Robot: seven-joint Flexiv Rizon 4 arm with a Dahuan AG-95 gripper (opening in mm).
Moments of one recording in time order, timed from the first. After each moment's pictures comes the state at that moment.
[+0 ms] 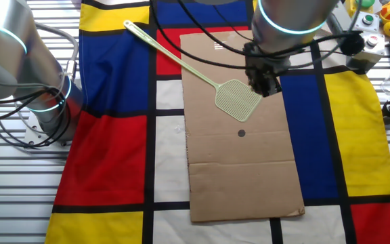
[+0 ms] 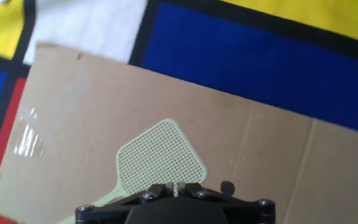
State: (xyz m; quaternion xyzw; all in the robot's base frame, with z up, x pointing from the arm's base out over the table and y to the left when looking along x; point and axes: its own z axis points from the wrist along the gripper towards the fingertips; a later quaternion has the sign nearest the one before) arm 0.501 0.002 0.169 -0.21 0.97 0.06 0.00
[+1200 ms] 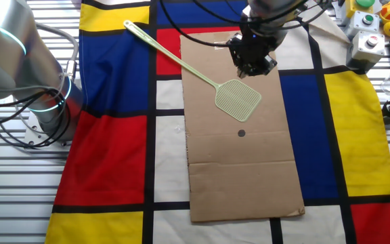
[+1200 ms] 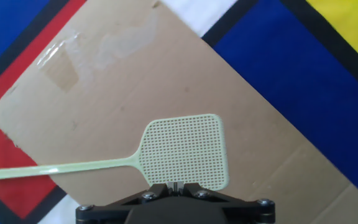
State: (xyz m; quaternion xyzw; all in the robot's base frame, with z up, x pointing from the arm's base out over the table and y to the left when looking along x) arm 0.482 0.047 0.144 -0.42 0.91 0.01 -0.04
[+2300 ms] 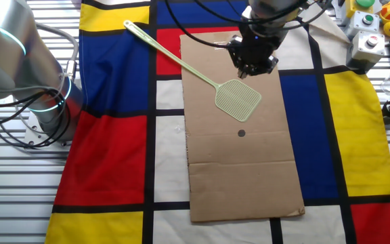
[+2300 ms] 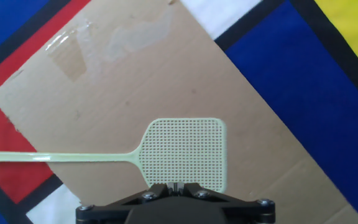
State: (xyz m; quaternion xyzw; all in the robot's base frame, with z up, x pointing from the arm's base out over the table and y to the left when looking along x) arm 0.481 0.046 0.145 -0.51 0.86 0.02 -0.04
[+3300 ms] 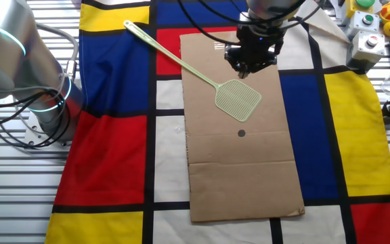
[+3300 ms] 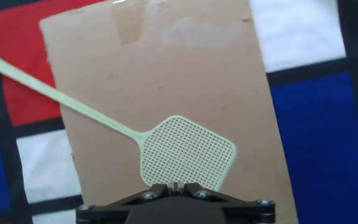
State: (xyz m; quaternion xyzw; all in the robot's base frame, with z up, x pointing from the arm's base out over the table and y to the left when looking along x) arm 0.481 0.046 0.145 -0.69 0.72 0.02 -0.03
